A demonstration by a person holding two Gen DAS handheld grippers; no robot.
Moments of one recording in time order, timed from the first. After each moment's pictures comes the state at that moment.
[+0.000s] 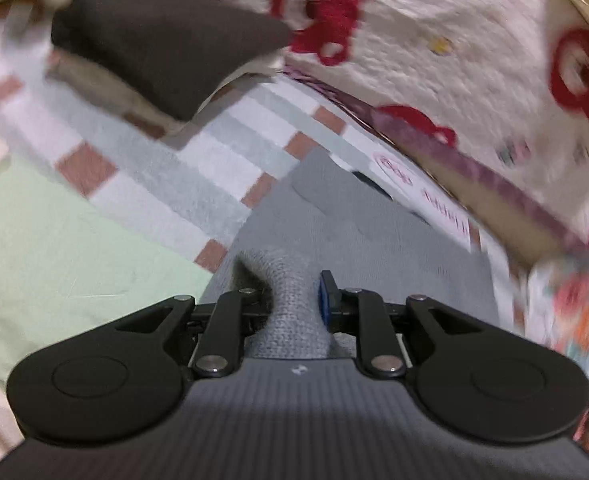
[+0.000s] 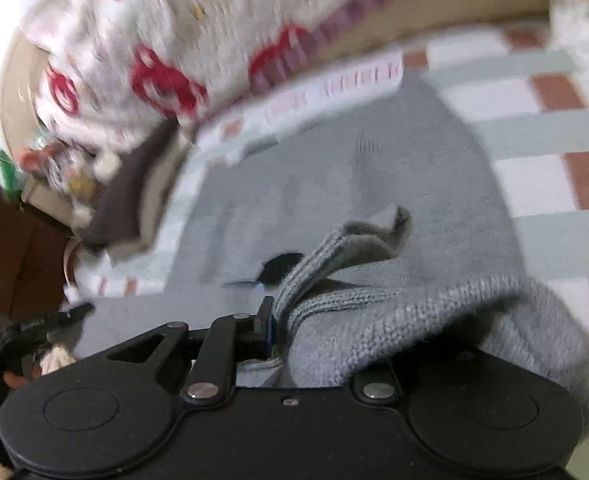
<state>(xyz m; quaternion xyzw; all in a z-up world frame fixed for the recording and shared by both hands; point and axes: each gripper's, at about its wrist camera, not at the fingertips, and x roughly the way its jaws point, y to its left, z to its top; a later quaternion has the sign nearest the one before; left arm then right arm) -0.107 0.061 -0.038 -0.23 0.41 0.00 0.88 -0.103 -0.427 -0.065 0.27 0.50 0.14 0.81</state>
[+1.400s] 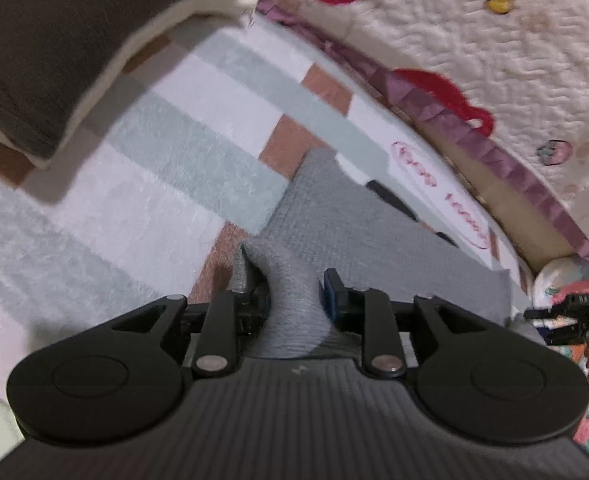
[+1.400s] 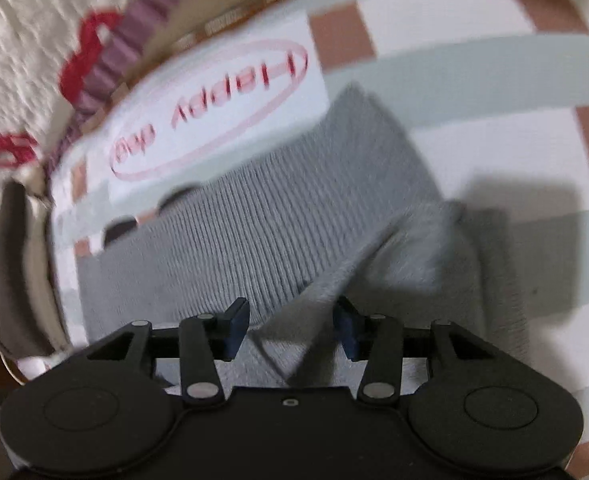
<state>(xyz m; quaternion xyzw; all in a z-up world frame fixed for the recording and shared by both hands) 0.079 0.090 -0.130 -0.26 0.47 -0.10 0.84 0.117 -0.481 -0.112 0.35 0.61 -0.01 0.72</state>
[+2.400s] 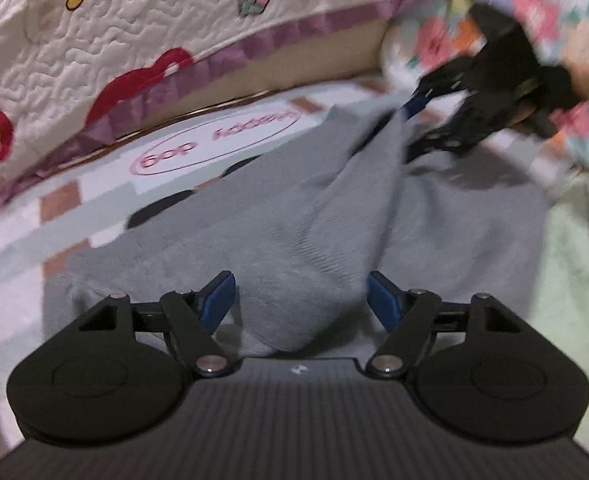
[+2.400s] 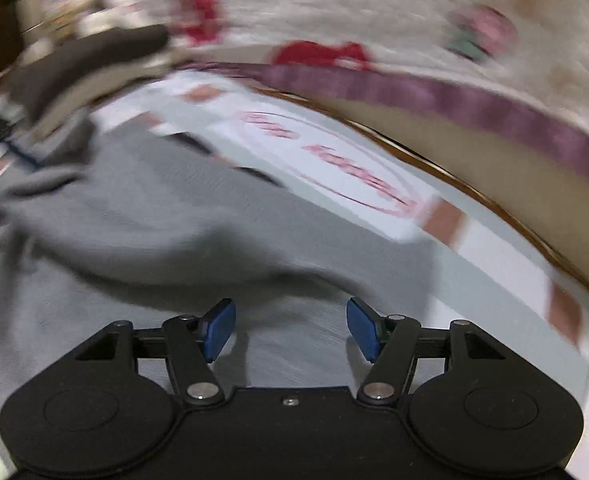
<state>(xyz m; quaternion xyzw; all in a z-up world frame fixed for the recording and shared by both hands) 0.025 -0.071 -0.128 0.17 0.36 -0.39 0.83 0.034 -0.393 -0.113 -0.15 0.41 0.20 0.88</state>
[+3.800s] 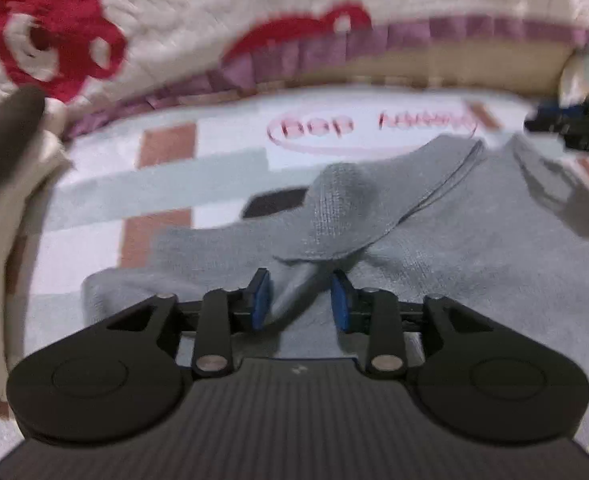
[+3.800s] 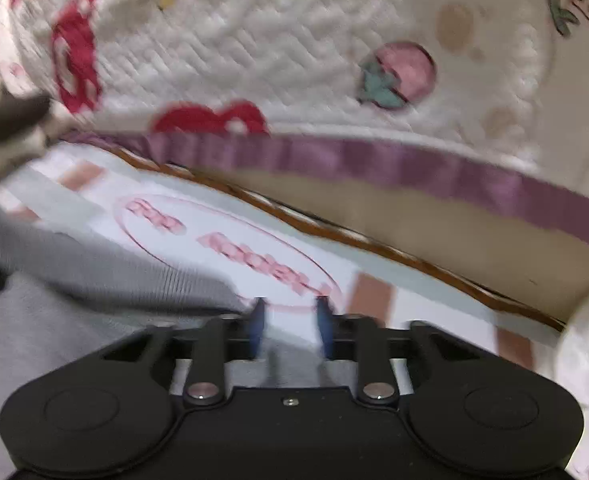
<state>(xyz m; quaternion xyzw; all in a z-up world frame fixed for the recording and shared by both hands) 0.106 -0.066 -0.132 0.08 0.42 -0.18 0.89 0.106 -0.412 -0.099 -0.07 0.35 -0.01 0.93</state>
